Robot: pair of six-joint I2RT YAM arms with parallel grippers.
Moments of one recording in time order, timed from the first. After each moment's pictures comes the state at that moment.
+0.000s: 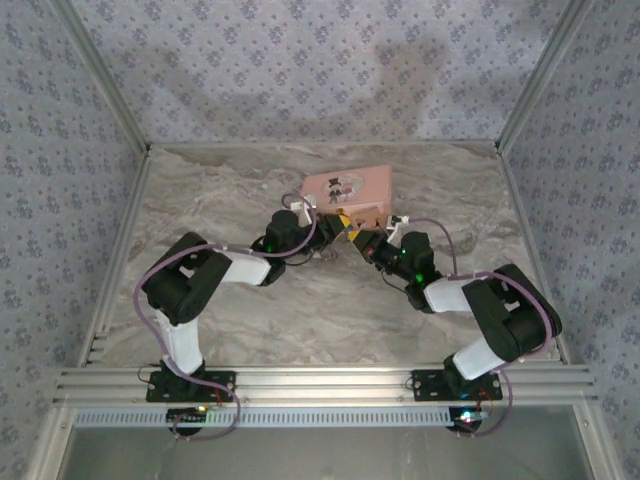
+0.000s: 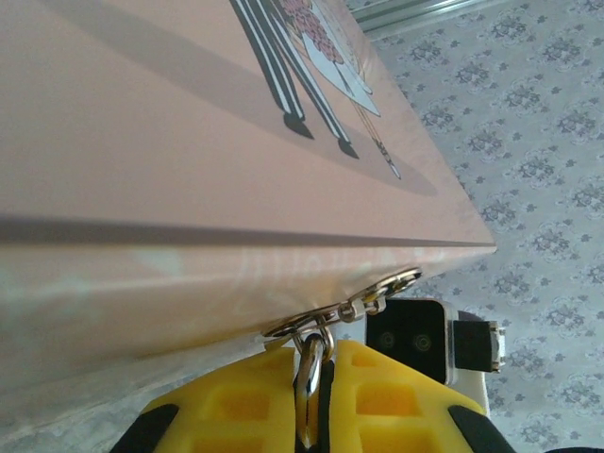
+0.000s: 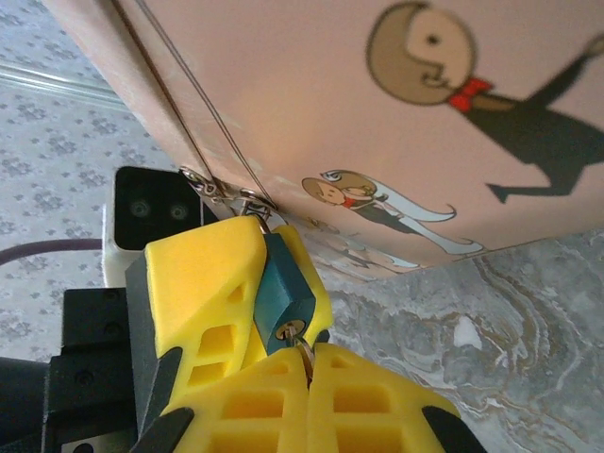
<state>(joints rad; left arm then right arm) -0.71 1.87 0.85 0.89 0.37 -1.26 0.46 1.52 0.42 0.92 -0.39 1.20</state>
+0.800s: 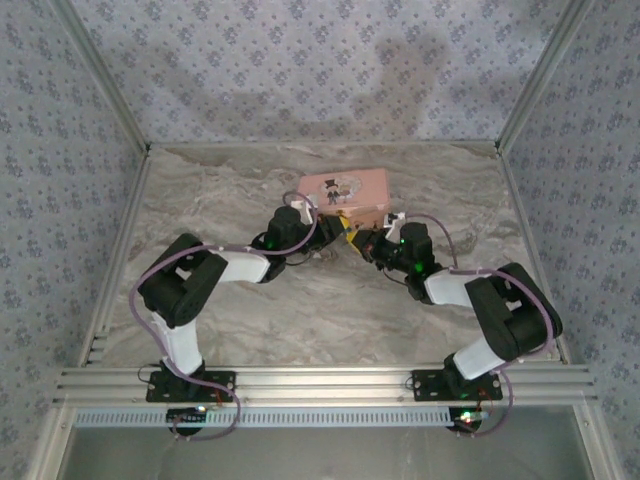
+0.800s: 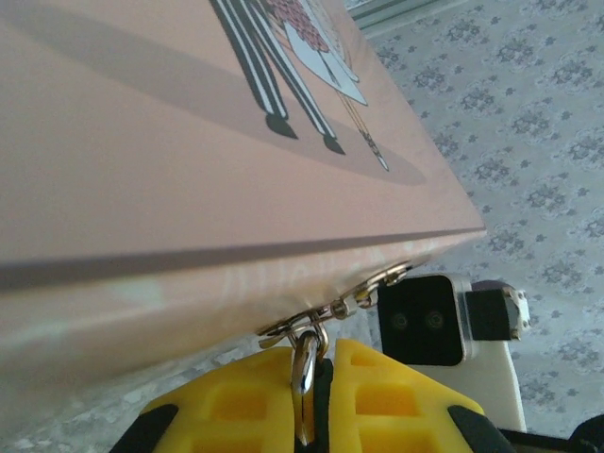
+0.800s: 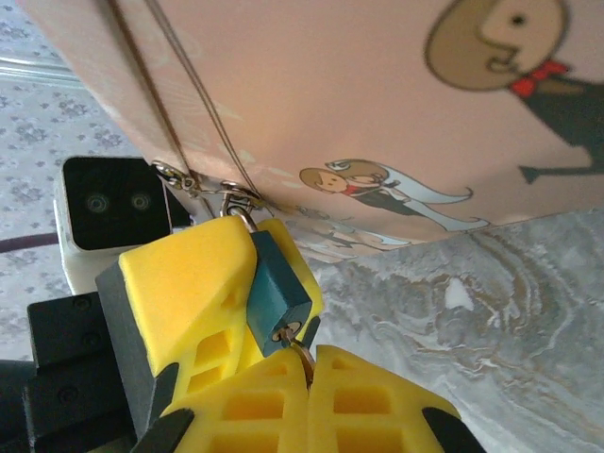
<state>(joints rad) -0.71 1.84 0.87 0.74 0.36 -1.16 0.42 1.54 0.48 0.79 -0.51 1.27</state>
